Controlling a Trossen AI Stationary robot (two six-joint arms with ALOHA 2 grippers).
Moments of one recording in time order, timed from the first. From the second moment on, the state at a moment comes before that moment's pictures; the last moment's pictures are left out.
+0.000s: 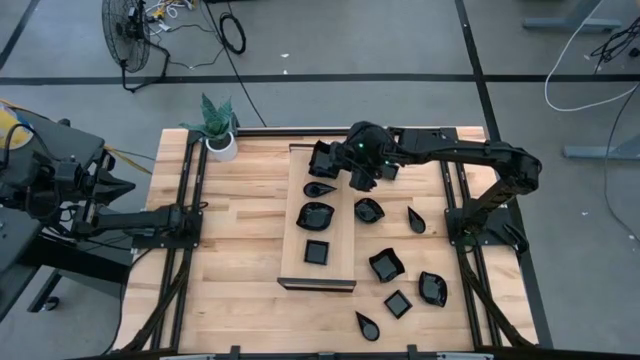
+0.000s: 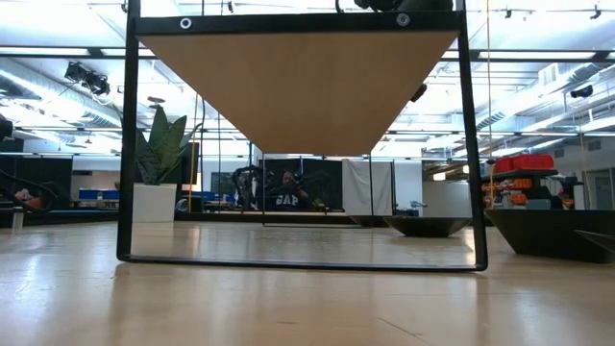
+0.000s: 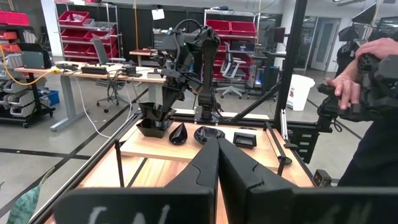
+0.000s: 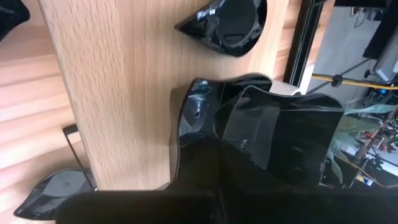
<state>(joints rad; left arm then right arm) 0.04 0.01 1.24 -1.21 -0.03 -0.07 -0.27 1.57 1.38 -0.64 0.02 -1.80</state>
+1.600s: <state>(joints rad) 0.04 0.01 1.24 -1.22 -0.03 -0.07 -0.28 1.57 1.38 -0.64 0.01 -1.74</state>
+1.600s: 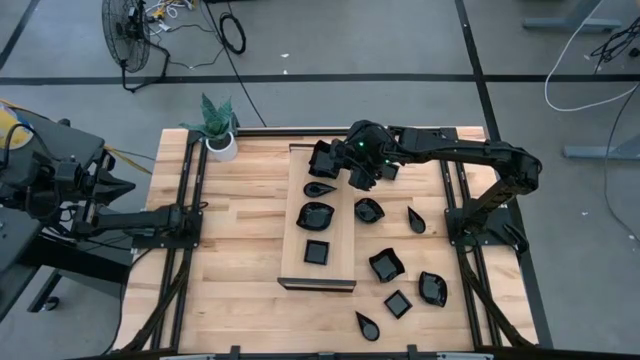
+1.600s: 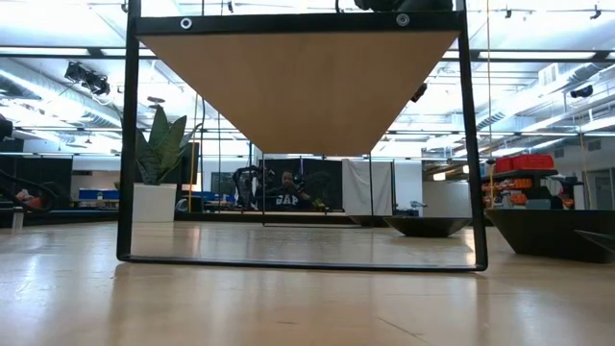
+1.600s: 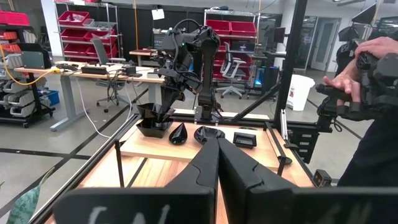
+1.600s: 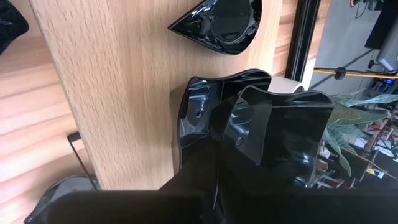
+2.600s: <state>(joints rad) 0.04 0.01 1.24 -1.22 -0.03 -0.07 -0.28 1.52 1.30 -0.55 -0.04 -1.80</state>
